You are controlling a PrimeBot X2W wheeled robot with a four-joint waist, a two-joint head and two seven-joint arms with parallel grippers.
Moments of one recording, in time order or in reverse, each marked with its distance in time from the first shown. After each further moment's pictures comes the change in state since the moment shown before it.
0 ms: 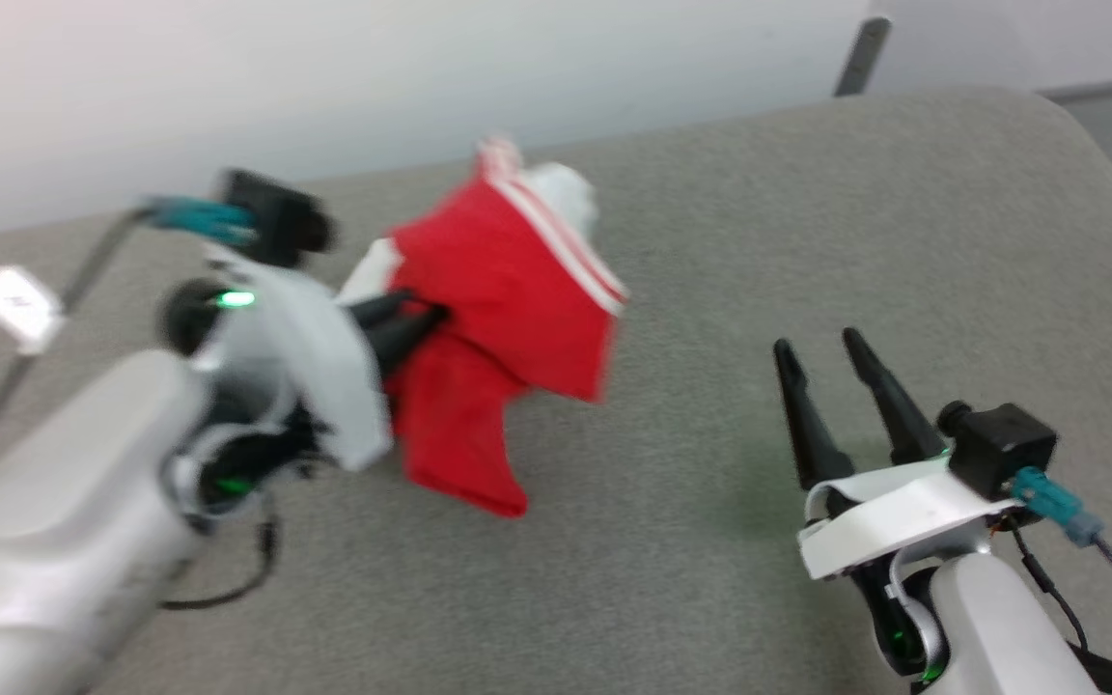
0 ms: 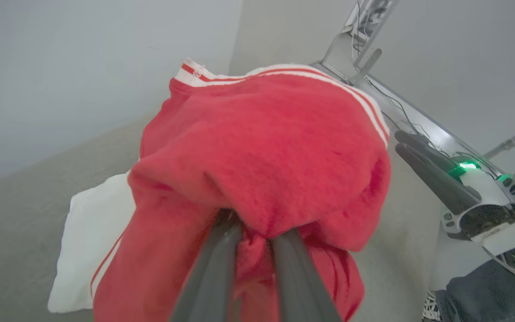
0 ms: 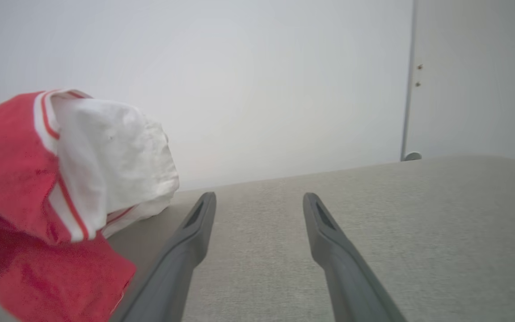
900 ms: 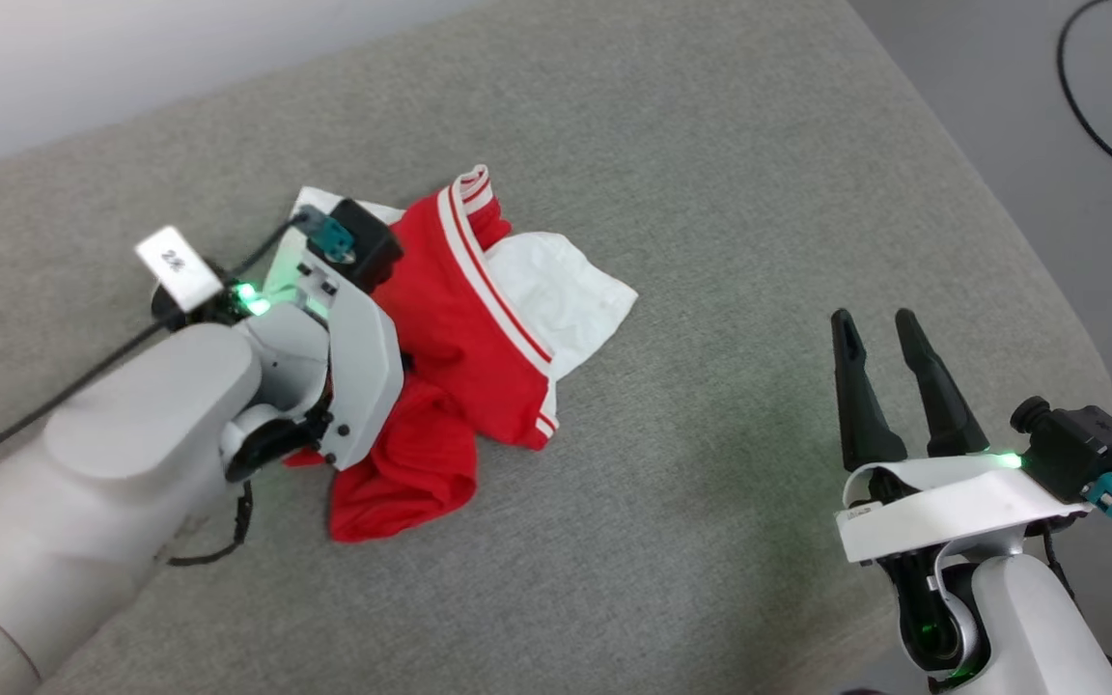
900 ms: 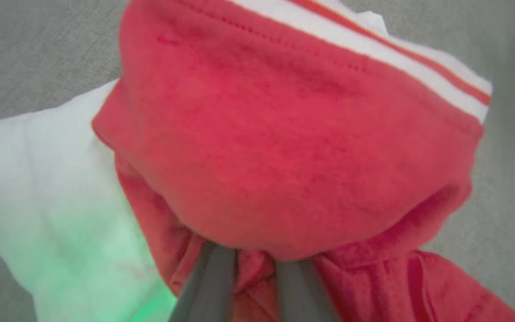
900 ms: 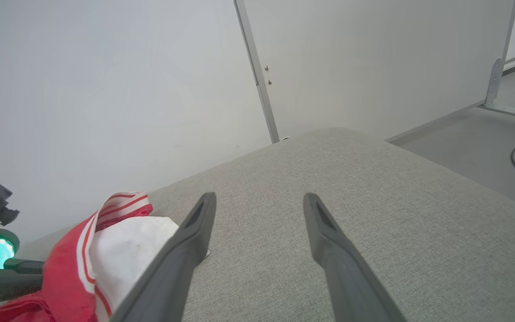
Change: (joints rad) left arm -0.225 -0.083 -0.383 0.349 0.156 -0.004 0.090; right arm 0.035 -0.001 -0.060 -0.104 0.158 0.000 0.000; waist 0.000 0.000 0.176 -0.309
